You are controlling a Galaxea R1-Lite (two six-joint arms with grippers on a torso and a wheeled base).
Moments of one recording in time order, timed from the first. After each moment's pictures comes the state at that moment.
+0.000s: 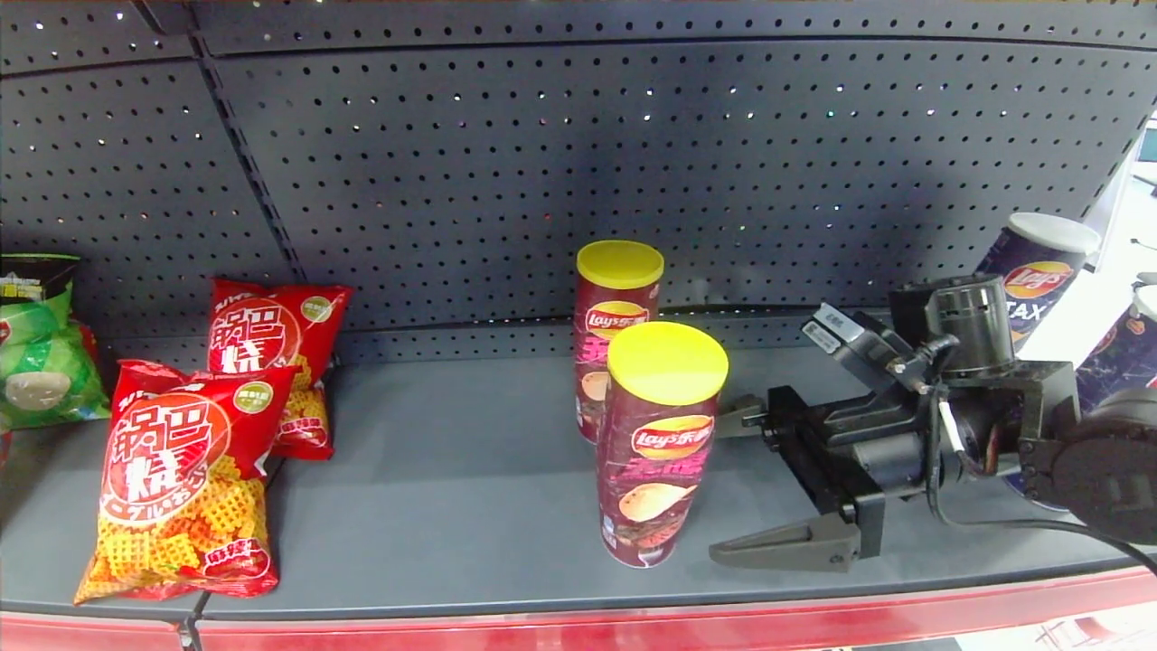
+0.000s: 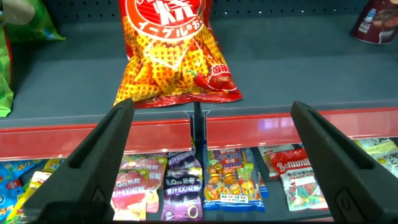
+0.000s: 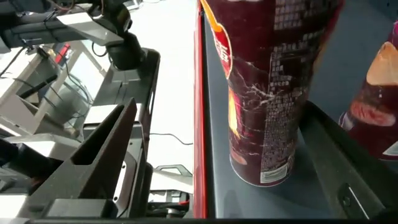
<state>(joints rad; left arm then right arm) 0.00 0.00 0.00 0.01 -0.04 -0.01 0.46 1.70 -0.81 -0.38 1.10 -0.38</state>
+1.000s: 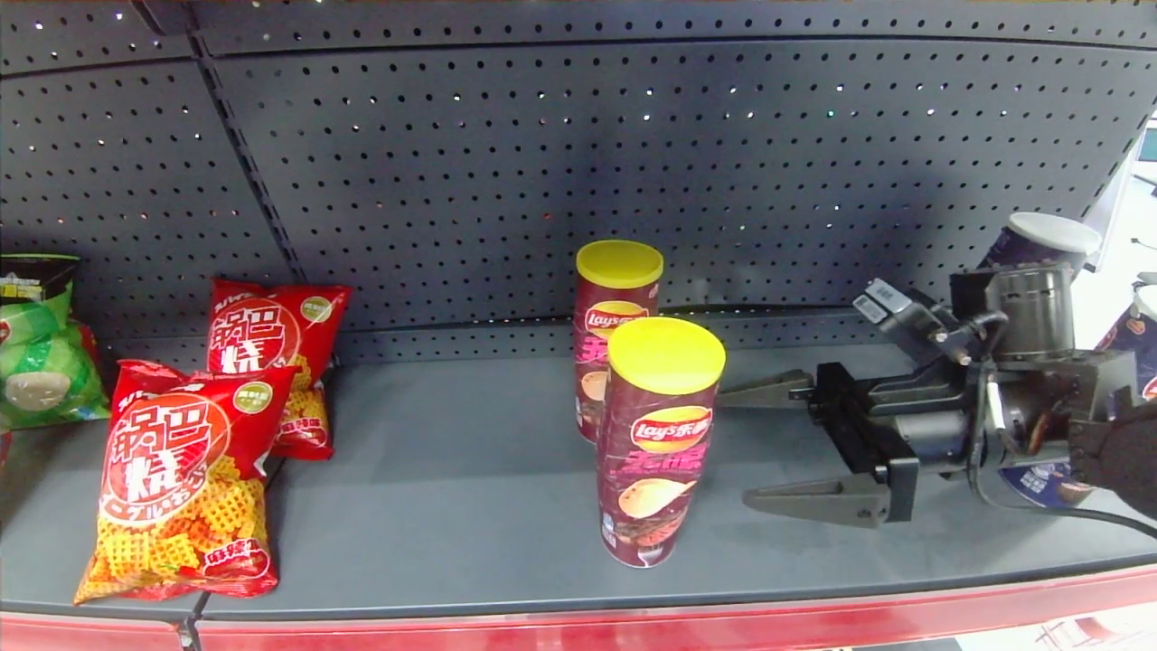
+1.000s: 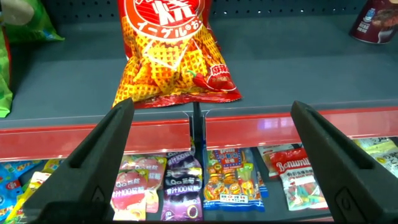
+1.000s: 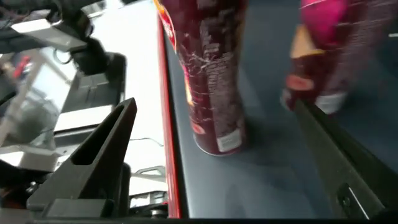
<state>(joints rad) 0.00 0.00 0.00 0.01 -0.04 -0.01 0.33 1.64 -0.79 -0.38 1.06 -0.37</state>
